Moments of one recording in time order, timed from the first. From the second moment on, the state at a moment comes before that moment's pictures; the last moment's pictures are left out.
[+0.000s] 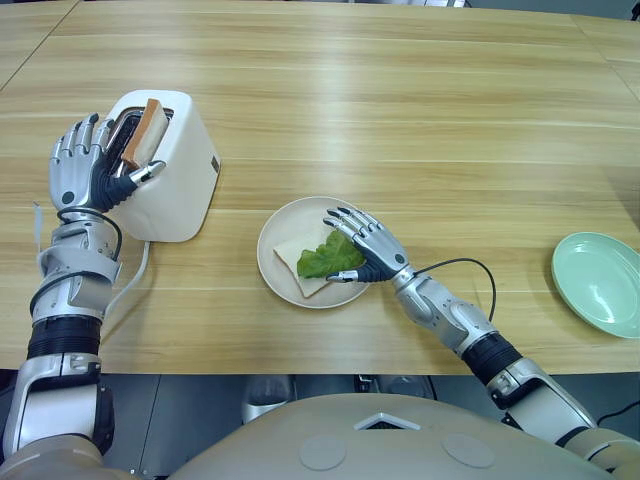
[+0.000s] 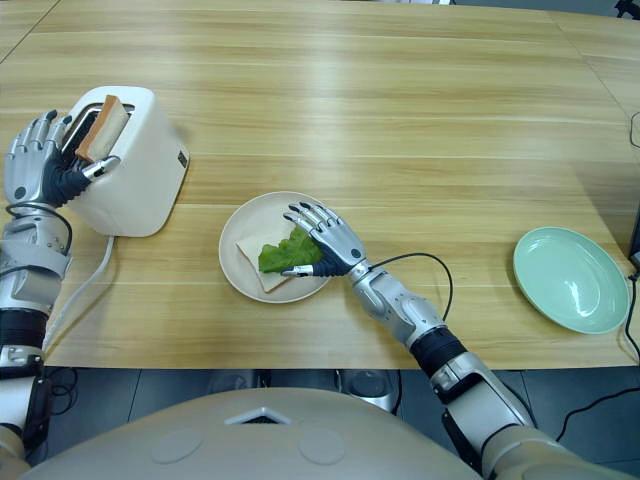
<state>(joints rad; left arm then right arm) -0.21 0.74 0.10 0.44 0.72 -0.14 0.35 -0.18 -0.34 0.57 0.39 -0.90 -0.41 -0.44</state>
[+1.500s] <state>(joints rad) -0.21 0.42 0.02 0.03 0.18 -0.43 0.20 -0.05 -0.37 0.19 0.21 -0.69 -0.50 -0.57</state>
